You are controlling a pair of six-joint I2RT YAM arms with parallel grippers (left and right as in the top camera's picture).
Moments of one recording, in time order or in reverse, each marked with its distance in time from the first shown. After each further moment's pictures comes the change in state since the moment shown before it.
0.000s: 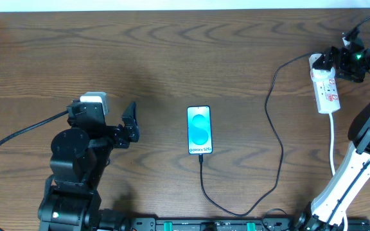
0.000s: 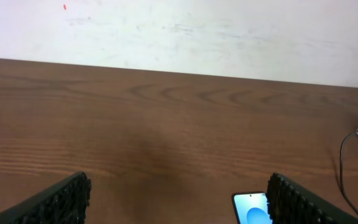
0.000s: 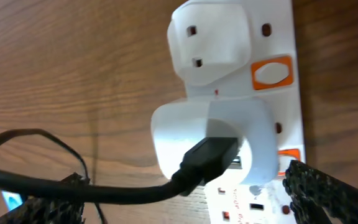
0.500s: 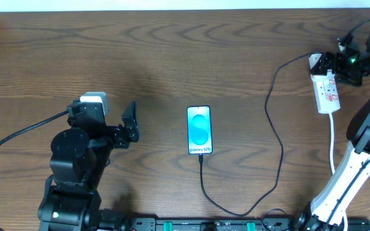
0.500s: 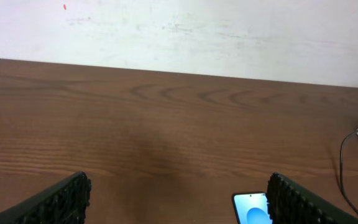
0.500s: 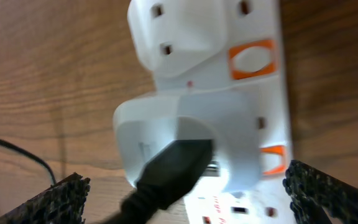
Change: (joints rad) left arm 0.000 0.000 0.000 0.000 0.000 0.000; right arm 0.014 0.000 -0.045 0.038 0.104 0.009
